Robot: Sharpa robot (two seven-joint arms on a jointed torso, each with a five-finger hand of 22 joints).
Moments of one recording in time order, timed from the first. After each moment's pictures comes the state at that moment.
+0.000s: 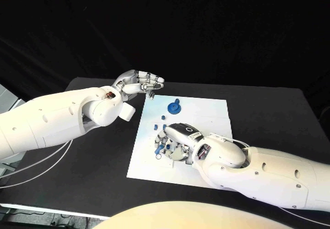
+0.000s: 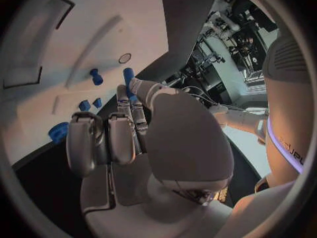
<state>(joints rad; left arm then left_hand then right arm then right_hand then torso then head) 1.18 -0.88 0.00 1.45 -0.22 -0.12 0.30 1.38 -0.19 0.61 -0.02 0.29 0.84 0.21 0.28 0.25 0.87 0.15 0.49 0.14 1.10 0.07 1.23 0.45 0.18 0.89 0.16 1.11 0.67 1.06 -0.59 -0.14 1.73 -1.58 -0.39 -0.26 1.48 -0.19 0.62 0.13 0.12 1.07 0.11 0.25 0.49 1.20 0.11 0.20 0.14 1.47 -0.03 1.37 1.19 0.05 1.46 0.07 1.40 1.31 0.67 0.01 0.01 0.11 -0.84</state>
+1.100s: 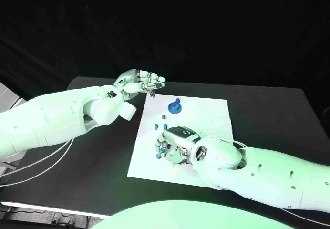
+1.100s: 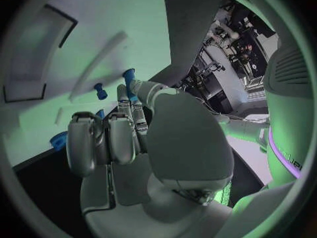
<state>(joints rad) 1.18 -0.88 0.00 1.45 -0.22 -0.12 0.30 1.38 -0.19 0.61 -0.02 0.29 0.84 0.21 0.28 0.25 0.87 0.15 0.49 0.14 1.10 0.07 1.23 0.45 0.18 0.89 0.16 1.11 0.67 1.05 -0.57 -0.15 1.70 -1.62 -0.31 -0.28 1.47 -0.19 0.62 0.13 0.12 1.06 0.11 0.25 0.50 1.20 0.11 0.20 0.15 1.47 -0.03 1.37 1.19 0.05 1.46 0.07 1.40 1.31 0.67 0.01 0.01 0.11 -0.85</state>
